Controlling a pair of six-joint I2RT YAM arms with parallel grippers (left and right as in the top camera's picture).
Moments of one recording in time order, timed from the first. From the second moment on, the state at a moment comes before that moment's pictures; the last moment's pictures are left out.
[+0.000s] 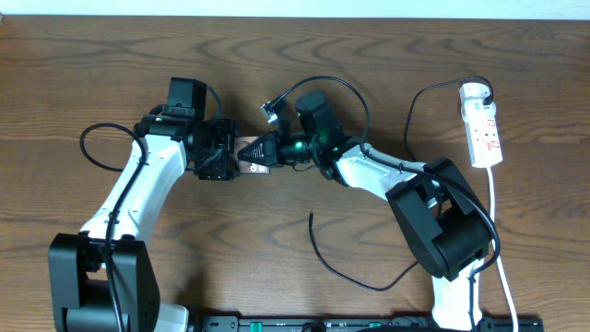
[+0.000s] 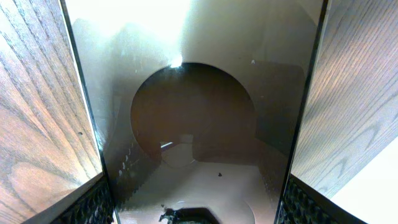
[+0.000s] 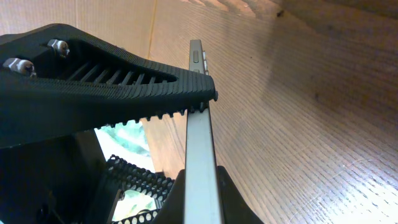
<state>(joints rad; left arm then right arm) -0.11 1.63 1.14 -0.75 0.33 -1.64 0.61 2.09 1.21 0.30 -0.89 0.83</state>
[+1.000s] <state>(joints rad) -0.10 1.63 1.14 -0.31 0.46 -1.14 0.30 2.09 1.21 0.48 -0.83 1.06</state>
